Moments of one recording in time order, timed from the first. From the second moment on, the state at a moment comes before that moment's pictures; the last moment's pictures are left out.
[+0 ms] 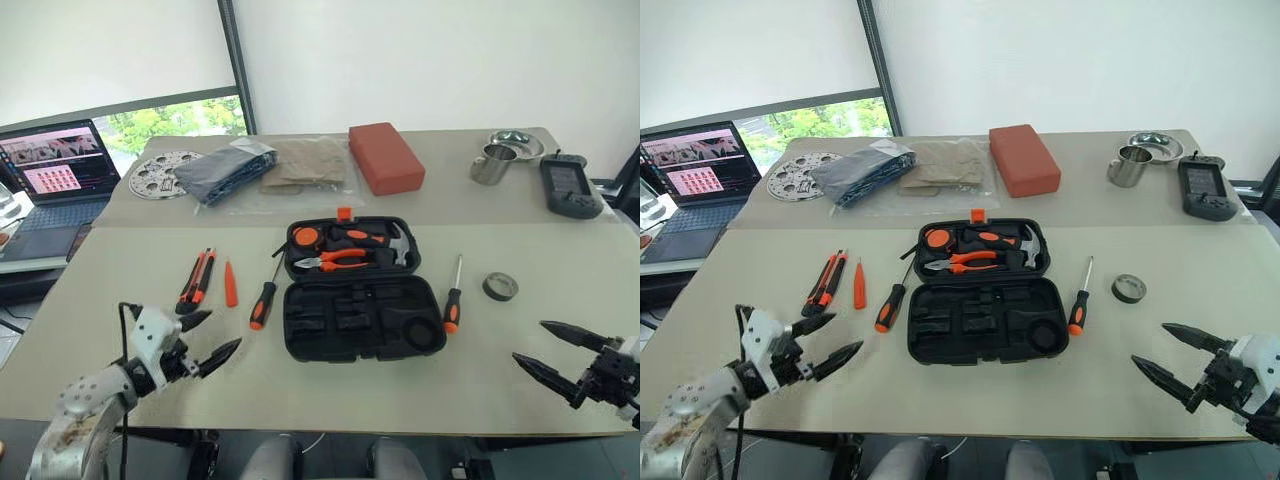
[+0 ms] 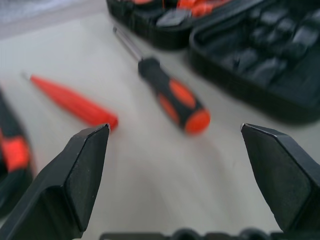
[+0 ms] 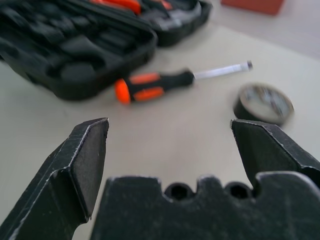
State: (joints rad) left arm 0.16 0.59 0.21 -0.34 -0.48 0.36 -0.78; right arm 0.28 -0.77 -0.53 0.08 0.58 -0.09 1.23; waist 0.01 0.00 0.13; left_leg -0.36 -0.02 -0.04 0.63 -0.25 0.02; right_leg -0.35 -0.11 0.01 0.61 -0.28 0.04
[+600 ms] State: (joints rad) left arm -0.07 0.45 -0.05 -0.38 -0.30 0.81 -0.37; right arm 0.33 -0.77 -0.60 -0.09 0.68 0.02 1.24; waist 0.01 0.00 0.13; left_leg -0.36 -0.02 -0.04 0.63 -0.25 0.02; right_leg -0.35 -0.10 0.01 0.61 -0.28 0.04
